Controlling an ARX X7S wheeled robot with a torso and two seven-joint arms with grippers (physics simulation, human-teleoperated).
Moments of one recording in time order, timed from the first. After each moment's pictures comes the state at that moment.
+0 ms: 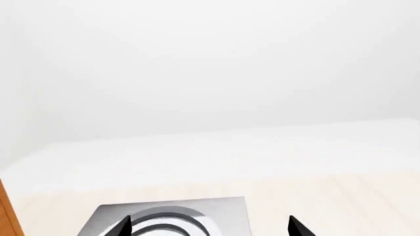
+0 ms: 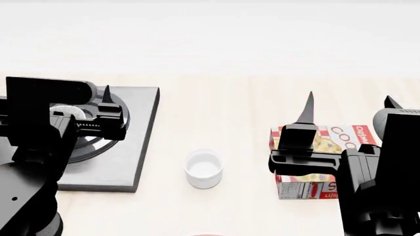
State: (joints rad) left arm -0.74 -0.19 0.27 0.04 -0.30 -0.69 -0.30; right arm 0.57 0.24 0.22 -0.82 0.46 1.27 0.18
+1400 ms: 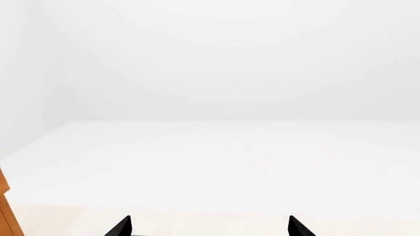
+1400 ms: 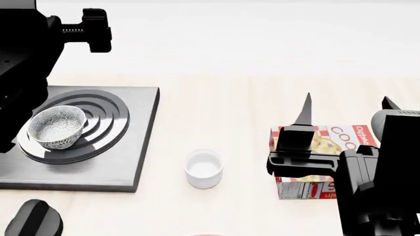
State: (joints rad) left arm -1.32 -0.11 0.26 -0.68 -0.31 -0.66 -0.24; right arm 0.57 0.25 0.22 -0.82 0.51 1.27 0.21
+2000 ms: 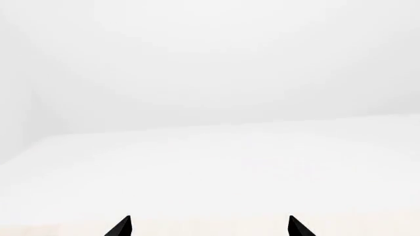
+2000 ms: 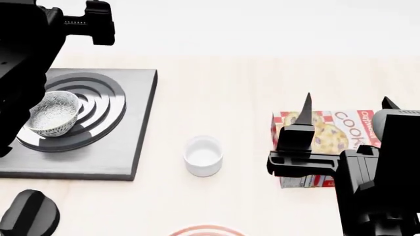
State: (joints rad) left arm -1.31 -0.14 0.31 -0.63 -0.31 -0.58 -0.17; right arm 0.57 0.26 0.23 -0.82 0.53 1.26 0.23
